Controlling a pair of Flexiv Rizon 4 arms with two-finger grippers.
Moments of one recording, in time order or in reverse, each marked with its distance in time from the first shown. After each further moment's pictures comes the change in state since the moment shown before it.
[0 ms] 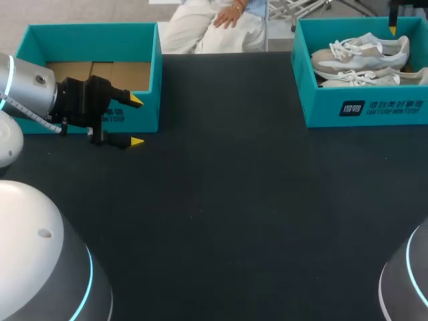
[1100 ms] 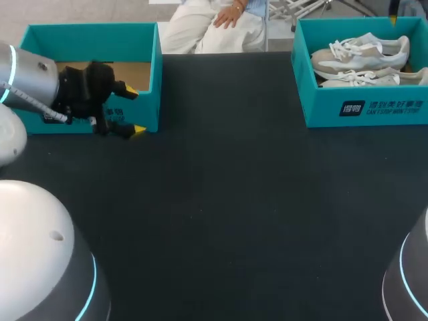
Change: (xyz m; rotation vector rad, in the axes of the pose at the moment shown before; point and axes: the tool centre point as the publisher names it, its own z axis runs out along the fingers) left arm -0.015 -0.017 -0.014 -0.076 -0.083 -0.197; right arm 0.008 -0.067 -0.076 -0.085 0.050 -0.095
